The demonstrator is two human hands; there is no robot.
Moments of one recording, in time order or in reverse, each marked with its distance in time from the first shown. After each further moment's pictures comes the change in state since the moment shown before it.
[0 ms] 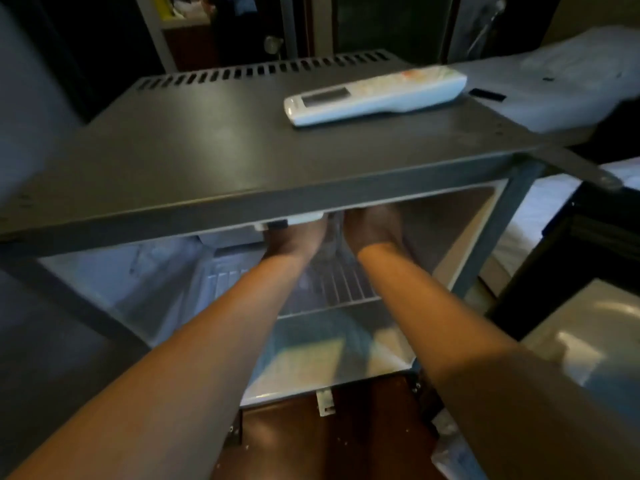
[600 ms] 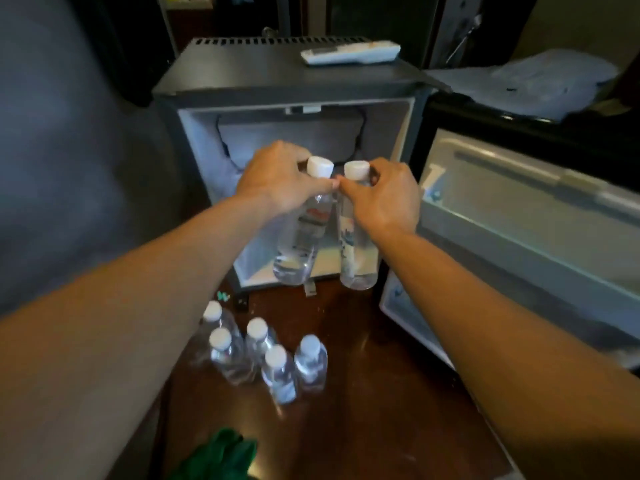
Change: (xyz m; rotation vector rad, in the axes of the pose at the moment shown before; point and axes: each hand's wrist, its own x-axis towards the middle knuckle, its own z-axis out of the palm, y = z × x) left_hand -0.217 0.024 -0.109 0.069 -0.064 0.207; right_hand -0.232 -0.010 -0.104 -0.071 0.196 -0.107
